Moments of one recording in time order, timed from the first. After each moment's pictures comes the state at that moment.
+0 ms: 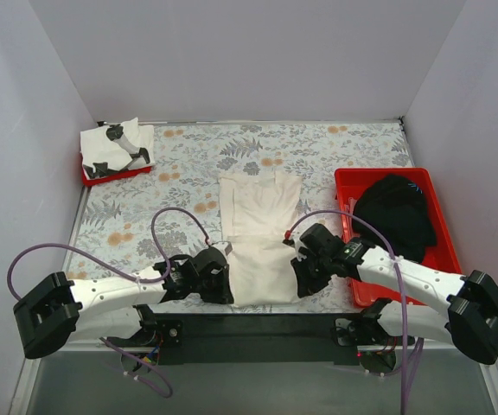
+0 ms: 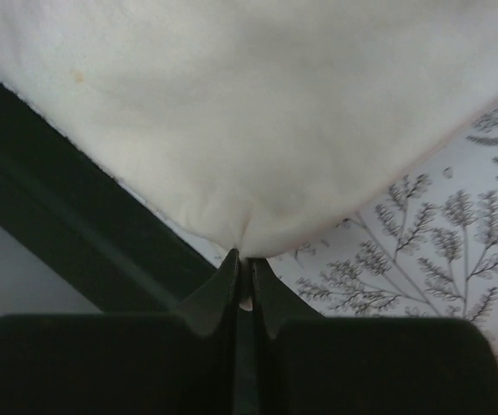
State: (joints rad) left arm -1.01 1.11 0.41 -0.24 0.06 -0.87; right arm 0.83 1.13 0.57 -0.58 -0.28 0.29
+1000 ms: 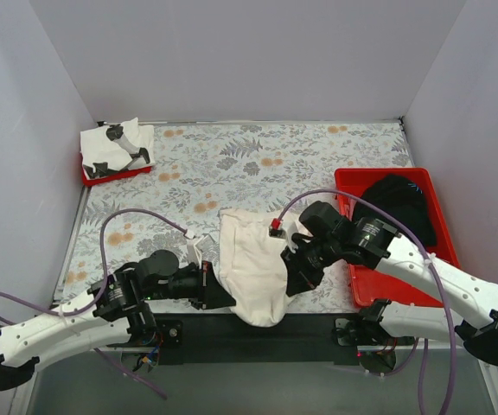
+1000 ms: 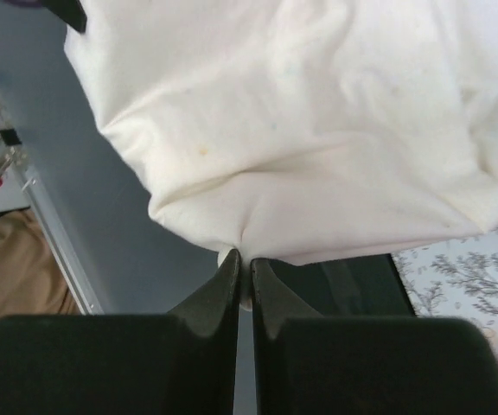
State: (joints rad) left arm -1.12 0.52 0.54 -0.48 0.29 -0.95; right arm 0.97 1.05 0.98 -0.95 -0.58 0.18
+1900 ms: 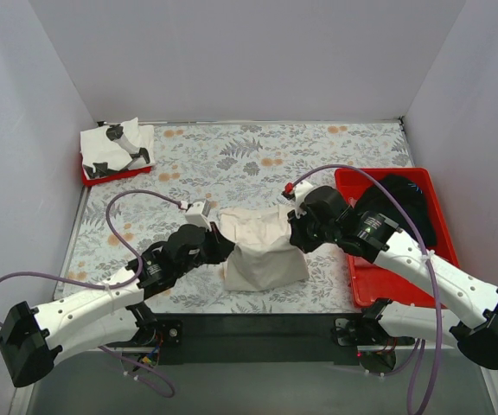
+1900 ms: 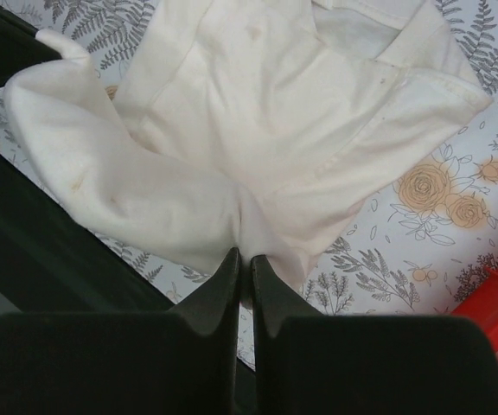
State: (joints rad) left arm -0.92 0.88 0.52 -0.14 -0.21 -0.79; right arm 0.87 1.07 1.01 -0.74 -0.03 0.21
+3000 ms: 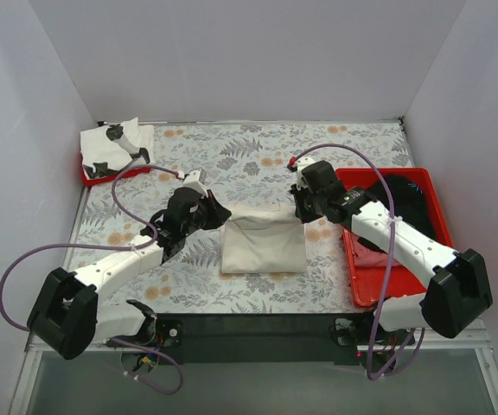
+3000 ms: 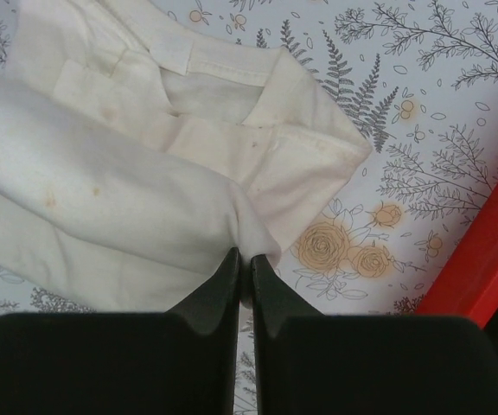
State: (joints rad) left arm -0.58 1.19 0.63 0.11 0.01 -0.65; right arm 0.64 1.32 1.05 -0.56 0.04 0.15
